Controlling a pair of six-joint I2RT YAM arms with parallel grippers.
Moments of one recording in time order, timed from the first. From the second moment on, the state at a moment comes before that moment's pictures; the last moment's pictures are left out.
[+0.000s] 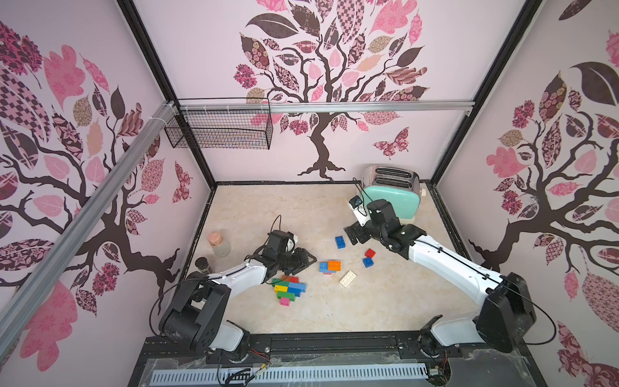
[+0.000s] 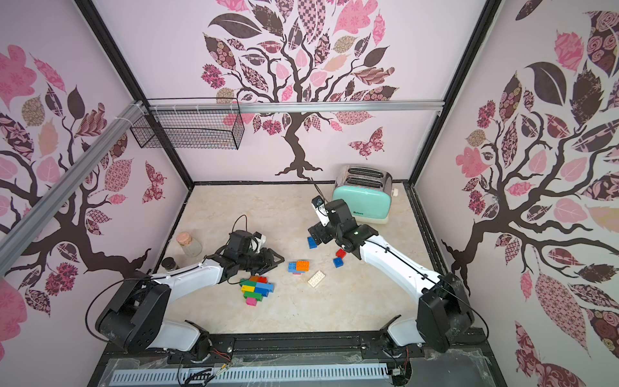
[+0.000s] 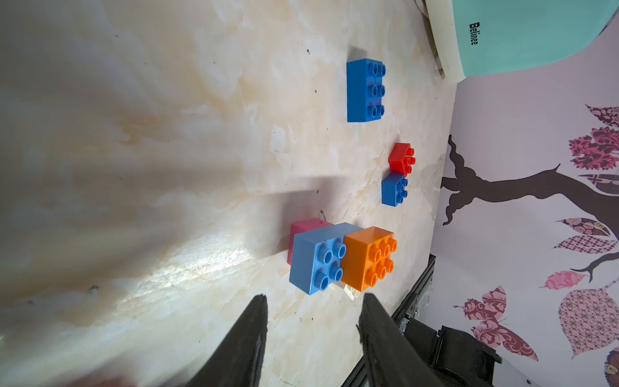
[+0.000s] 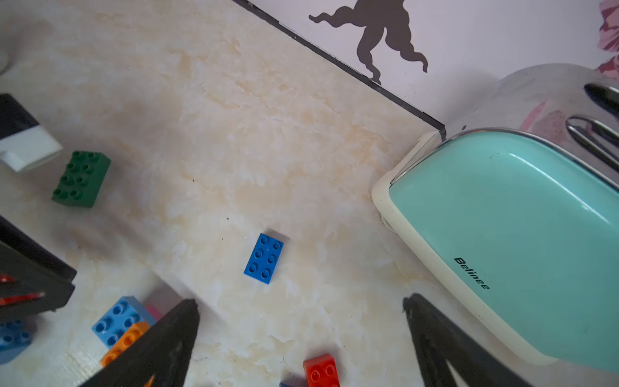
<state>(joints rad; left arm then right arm) -0.46 1.44 0.63 0.00 0.54 -0.87 0.55 1.43 1.11 -0.33 0.06 -0.08</state>
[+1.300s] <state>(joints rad) -0.38 1.36 0.57 -0.05 0.53 -0.86 0.62 2.04 1.47 -0.65 0.08 0.18</state>
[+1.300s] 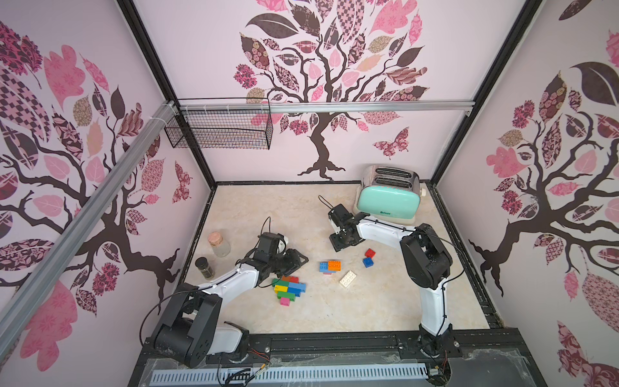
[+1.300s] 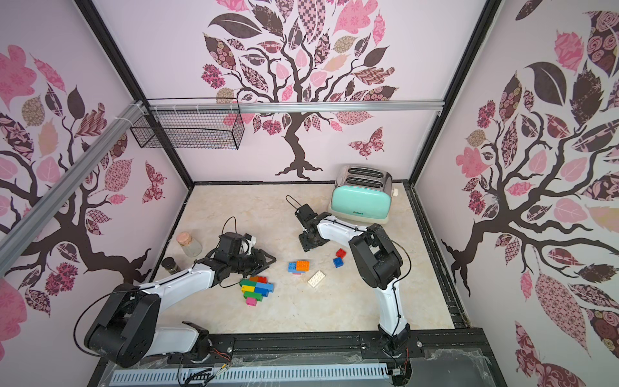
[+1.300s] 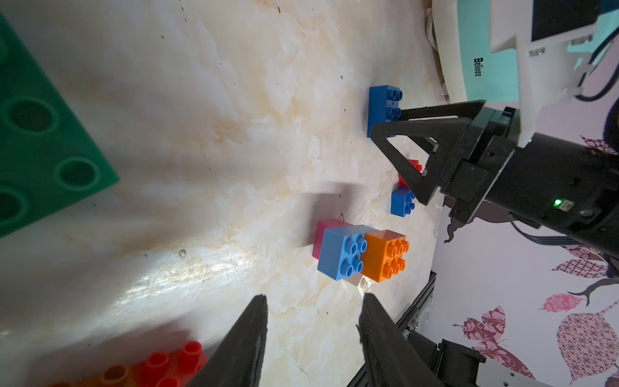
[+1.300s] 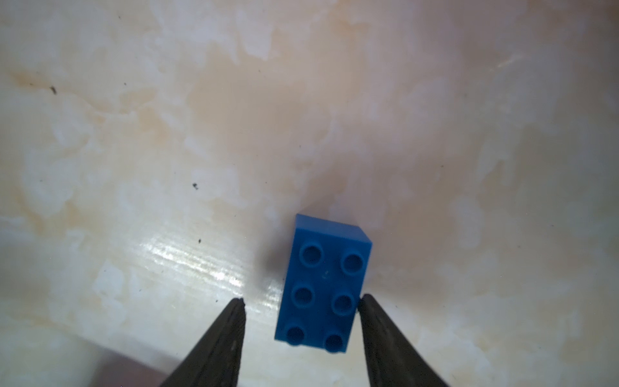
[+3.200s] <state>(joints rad) -0.24 1.22 0.56 -0.17 0.53 -0.82 0.77 1.65 1.22 -0.49 -0.22 -0.37</state>
